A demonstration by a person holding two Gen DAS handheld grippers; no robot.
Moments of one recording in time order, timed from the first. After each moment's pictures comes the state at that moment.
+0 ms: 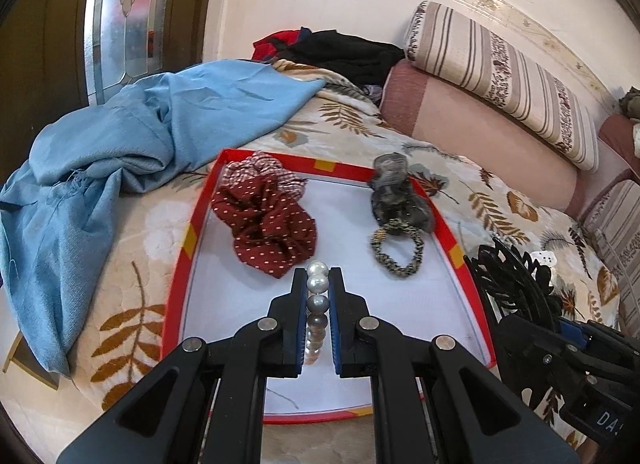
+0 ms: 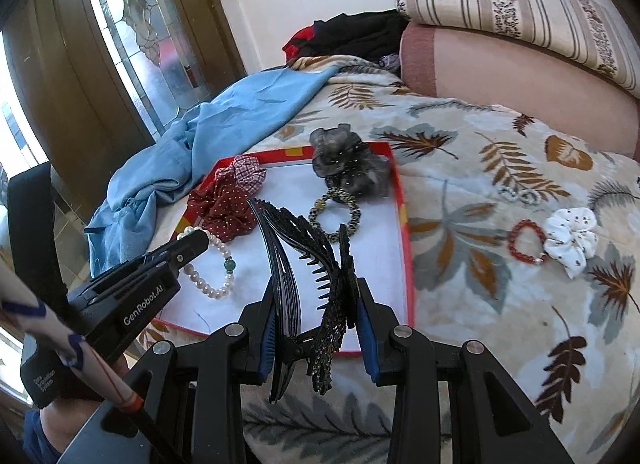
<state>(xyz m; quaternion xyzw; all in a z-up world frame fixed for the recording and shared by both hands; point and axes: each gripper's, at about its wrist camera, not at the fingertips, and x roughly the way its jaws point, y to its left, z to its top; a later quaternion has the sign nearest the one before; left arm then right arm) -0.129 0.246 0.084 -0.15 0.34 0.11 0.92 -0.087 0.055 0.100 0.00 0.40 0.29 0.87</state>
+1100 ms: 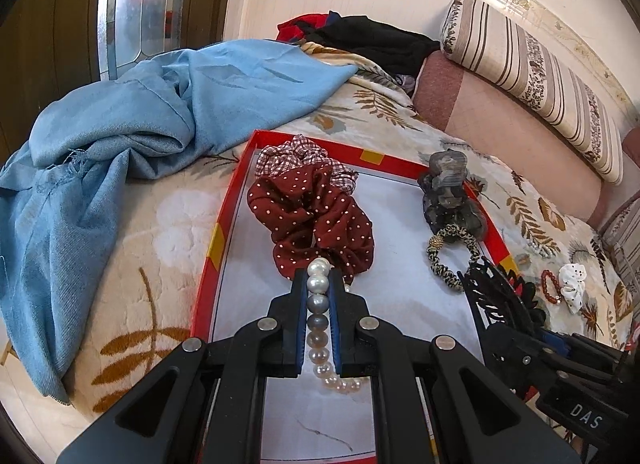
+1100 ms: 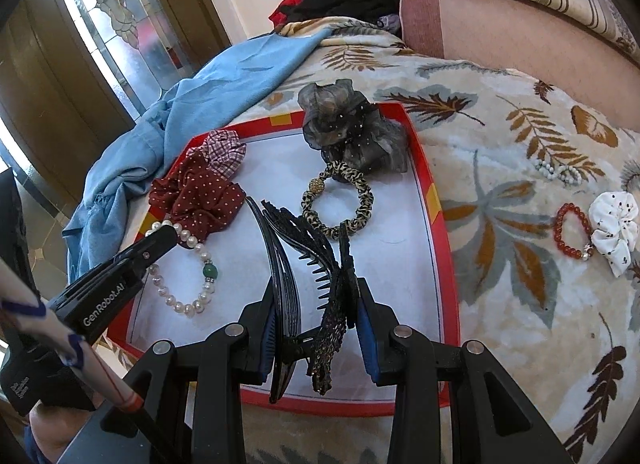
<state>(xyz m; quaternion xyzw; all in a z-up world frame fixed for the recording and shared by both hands) -0.105 0.286 0.057 -0.17 0.36 0.13 0.91 -0.044 0.089 0.056 0.01 0.45 0.27 0.85</state>
